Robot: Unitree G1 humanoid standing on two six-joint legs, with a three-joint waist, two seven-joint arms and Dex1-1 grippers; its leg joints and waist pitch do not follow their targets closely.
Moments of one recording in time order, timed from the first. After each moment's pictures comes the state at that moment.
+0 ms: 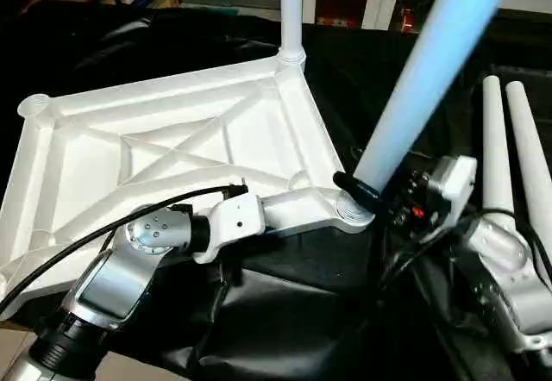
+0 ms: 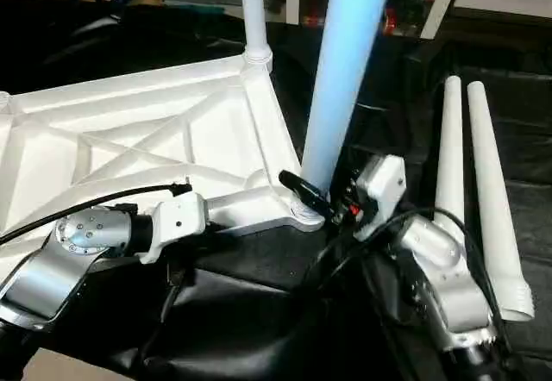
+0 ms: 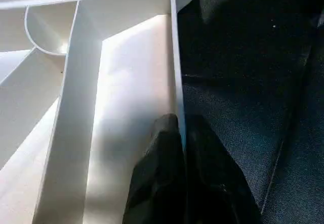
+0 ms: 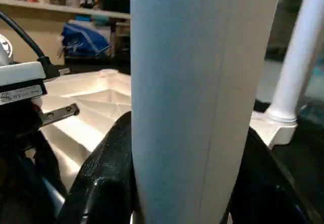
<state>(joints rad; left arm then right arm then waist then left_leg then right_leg) -0.31 0.51 -0.33 -0.14 0.07 0.32 -1.02 -0.14 -0.47 0.11 -0.04 0.46 -0.23 0.74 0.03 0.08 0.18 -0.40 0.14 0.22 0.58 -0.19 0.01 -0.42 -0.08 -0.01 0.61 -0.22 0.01</state>
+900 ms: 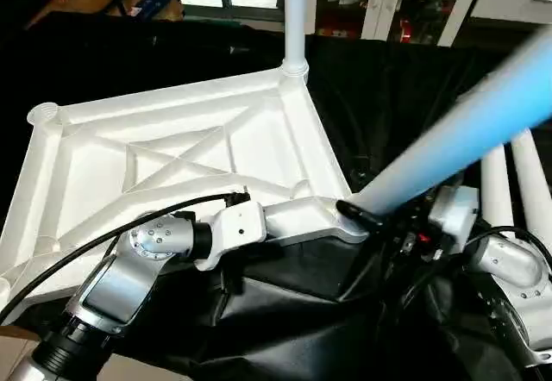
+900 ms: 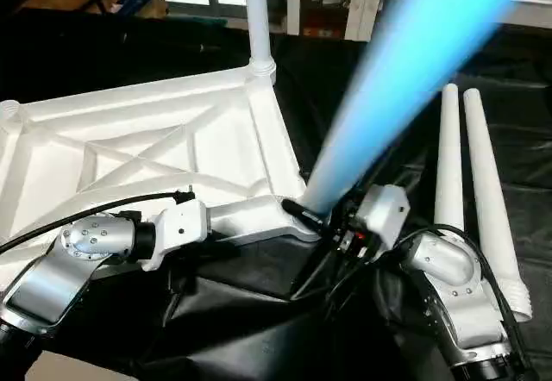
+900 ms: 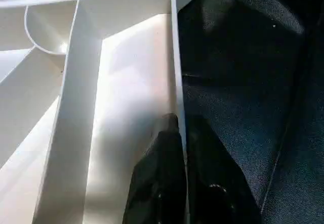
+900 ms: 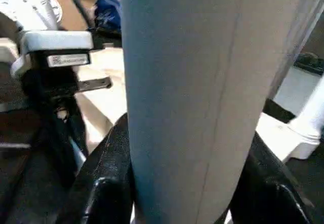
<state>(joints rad) -0.30 0.50 -0.34 -0.11 0.07 0.31 -1.03 -0.11 -0.54 0.13 -0.05 0.38 -0.26 0.88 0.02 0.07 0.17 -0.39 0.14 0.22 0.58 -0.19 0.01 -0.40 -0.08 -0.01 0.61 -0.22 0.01</state>
